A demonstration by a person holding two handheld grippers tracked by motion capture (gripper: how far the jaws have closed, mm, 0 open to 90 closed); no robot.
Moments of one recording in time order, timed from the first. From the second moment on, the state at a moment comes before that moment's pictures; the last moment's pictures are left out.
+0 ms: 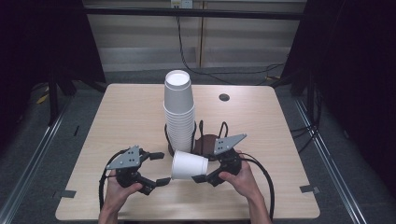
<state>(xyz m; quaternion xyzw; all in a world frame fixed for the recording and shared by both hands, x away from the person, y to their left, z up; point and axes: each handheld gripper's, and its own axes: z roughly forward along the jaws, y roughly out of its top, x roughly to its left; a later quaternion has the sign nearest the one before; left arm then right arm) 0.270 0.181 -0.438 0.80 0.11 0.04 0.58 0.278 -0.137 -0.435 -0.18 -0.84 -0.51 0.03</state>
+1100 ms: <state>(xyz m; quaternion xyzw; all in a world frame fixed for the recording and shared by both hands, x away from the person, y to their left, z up) 0.271 0.165 -0.451 0.78 0.11 0.02 0.62 0.267 -0.136 -0.454 -0.16 -0.80 -0.59 0.03</state>
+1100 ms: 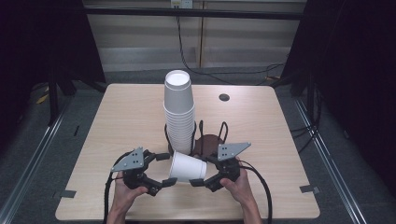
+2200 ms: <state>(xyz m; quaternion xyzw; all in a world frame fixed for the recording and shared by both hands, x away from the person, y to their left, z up) 0.275 0.144 -0.455 0.78 0.10 0.01 0.61 0.267 -0.129 -0.454 -0.14 -0.80 -0.58 0.03</state>
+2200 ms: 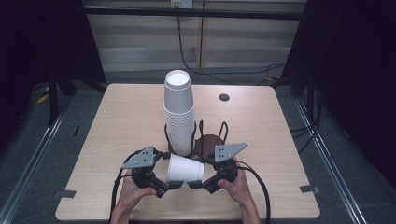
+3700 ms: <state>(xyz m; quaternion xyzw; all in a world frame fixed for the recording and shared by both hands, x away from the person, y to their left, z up) 0.283 0.172 -0.444 0.81 0.14 0.02 0.56 0.254 -0.157 -0.466 -0.23 -0.76 -0.60 -0.10</state>
